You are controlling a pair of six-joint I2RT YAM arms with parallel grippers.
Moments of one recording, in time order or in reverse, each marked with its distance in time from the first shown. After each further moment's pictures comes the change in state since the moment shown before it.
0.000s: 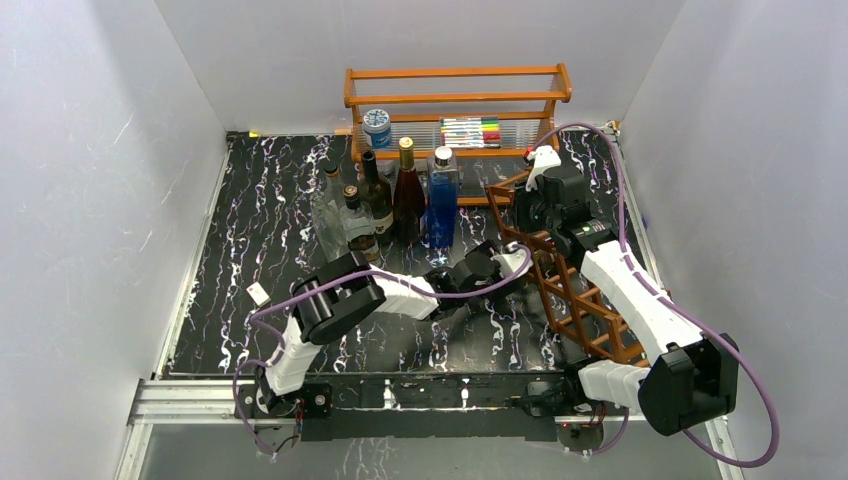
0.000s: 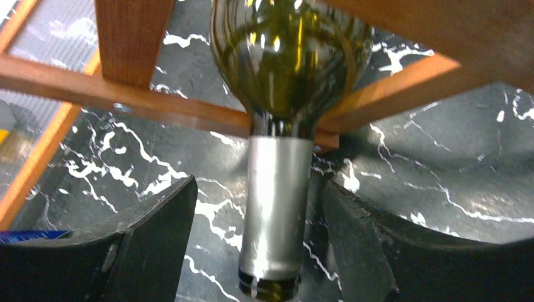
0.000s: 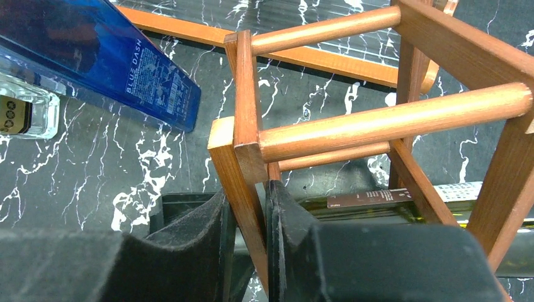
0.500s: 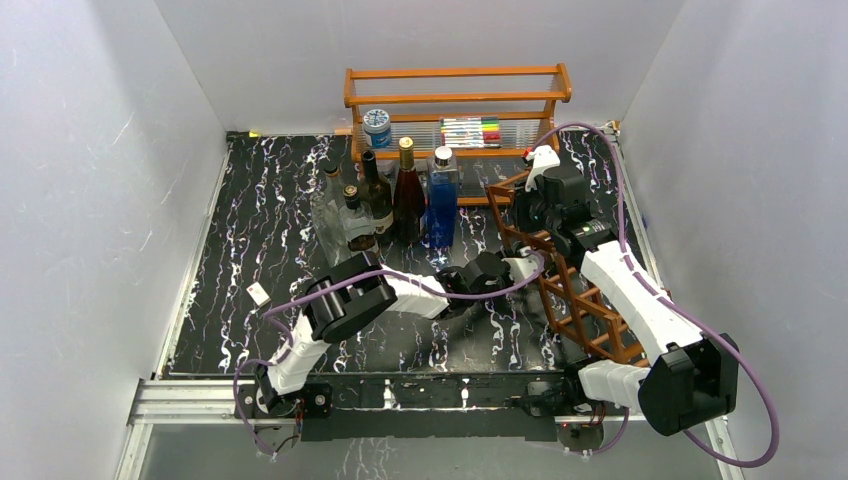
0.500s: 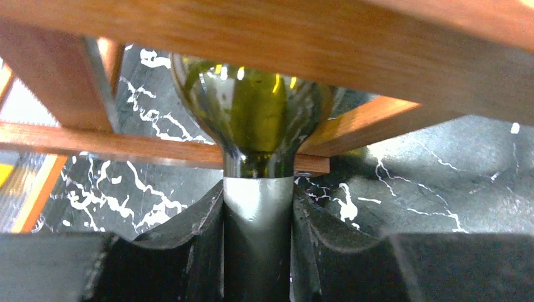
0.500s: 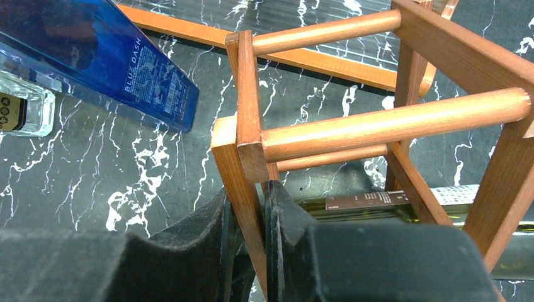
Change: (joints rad) left arm -0.003 0.090 0.111 -0.016 -0.001 0.109; right arm 0.000 -0.002 -0.002 0.005 -0.001 -0.026
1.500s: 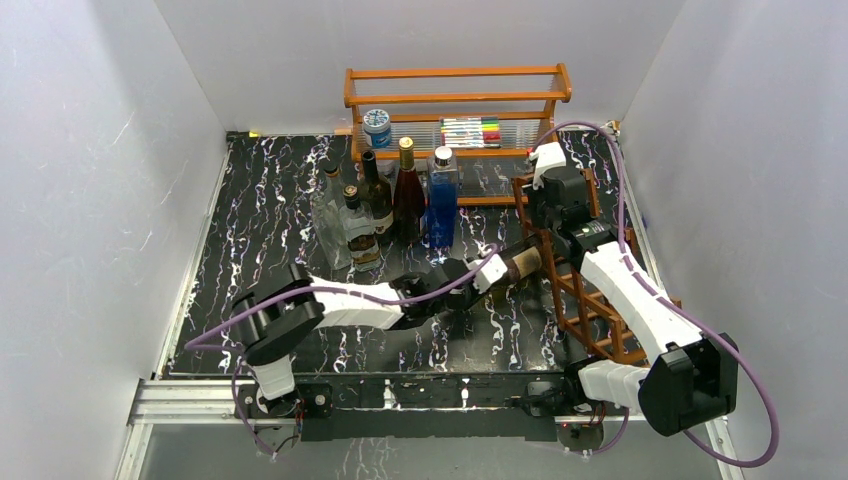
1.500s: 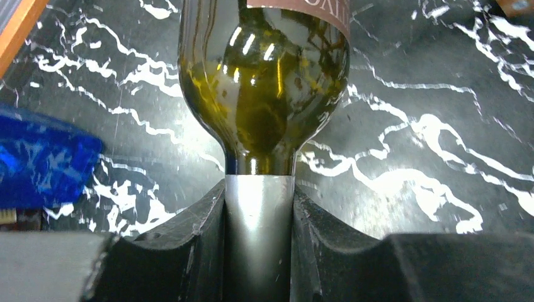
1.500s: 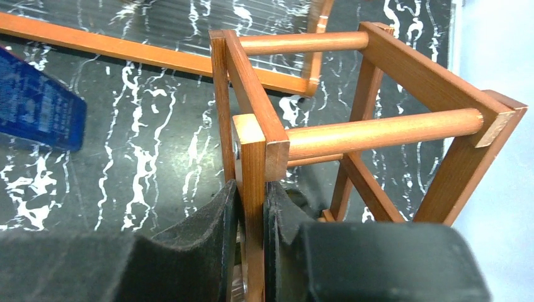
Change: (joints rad) left arm -0.014 -0.385 -0.291 -0.246 0.034 -0.274; right arm 0.000 -0.002 -0.013 0.029 0.266 -0.152
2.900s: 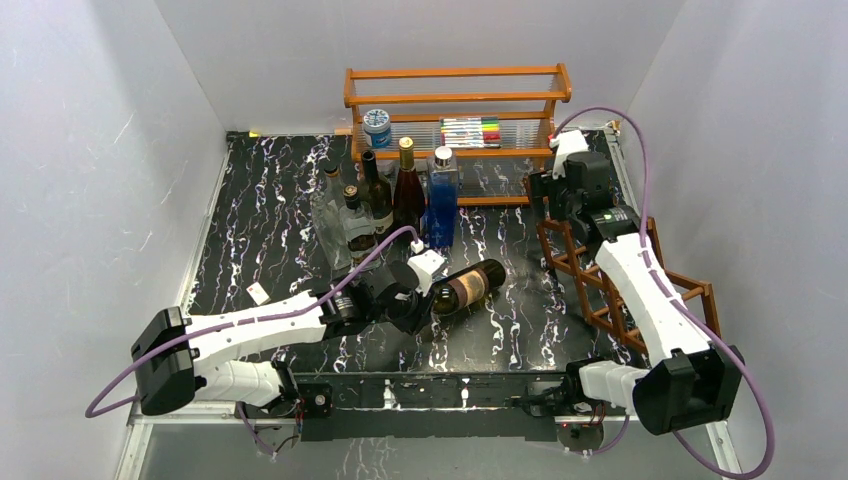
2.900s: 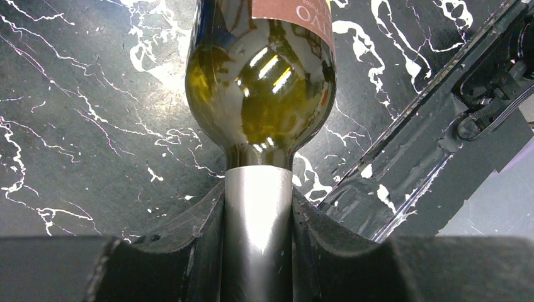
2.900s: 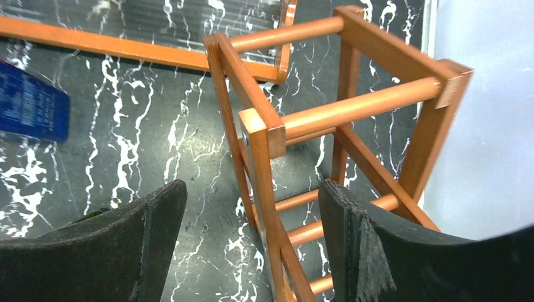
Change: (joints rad) left arm 0.013 -0.574 -0.146 -0.663 0.106 -0.465; right arm -0.111 0.001 0.107 -0.158 -0.062 -0.037
